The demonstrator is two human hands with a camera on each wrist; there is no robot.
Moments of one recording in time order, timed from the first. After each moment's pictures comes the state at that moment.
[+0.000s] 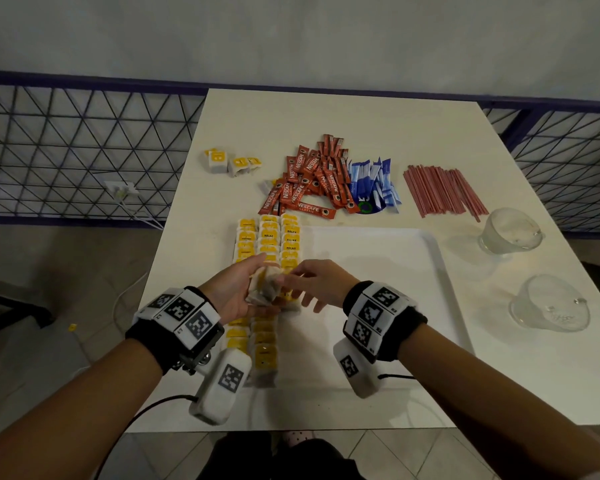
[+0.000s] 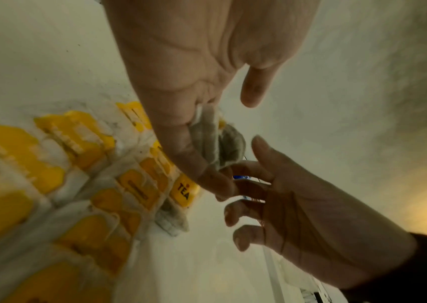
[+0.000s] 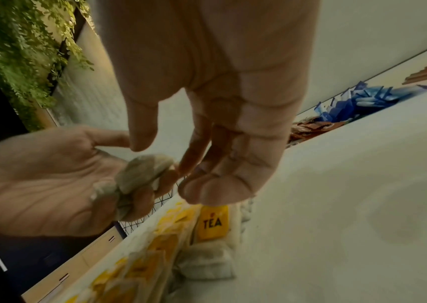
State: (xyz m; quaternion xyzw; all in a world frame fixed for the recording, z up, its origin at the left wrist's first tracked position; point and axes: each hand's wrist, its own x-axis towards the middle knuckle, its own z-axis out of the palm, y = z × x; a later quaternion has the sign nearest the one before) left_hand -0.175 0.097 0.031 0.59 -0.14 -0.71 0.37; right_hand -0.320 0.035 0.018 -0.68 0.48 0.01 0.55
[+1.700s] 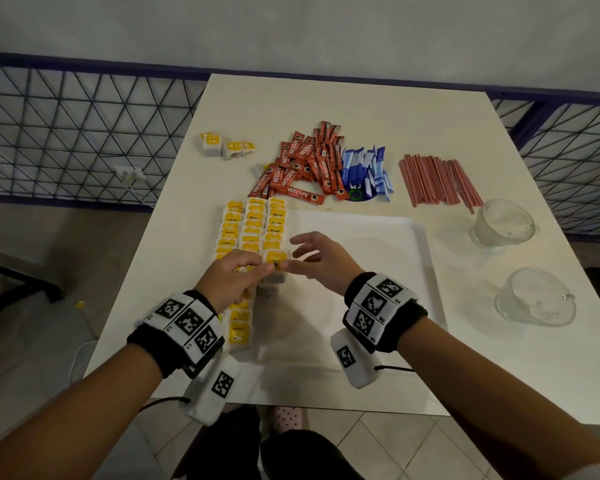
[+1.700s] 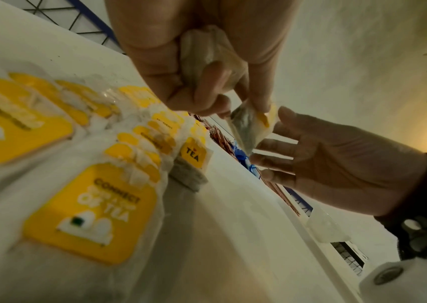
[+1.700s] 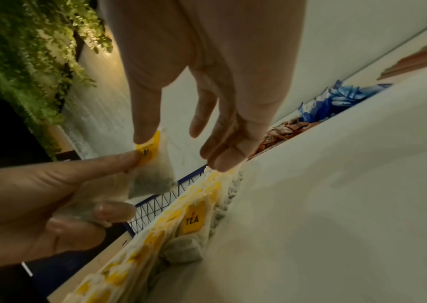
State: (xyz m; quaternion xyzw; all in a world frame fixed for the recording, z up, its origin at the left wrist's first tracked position) left_hand -0.212 0.116 0.010 0.72 -0.34 -0.46 0.39; right_hand -0.362 0.035 0.014 -0.66 0.45 -0.15 0.59
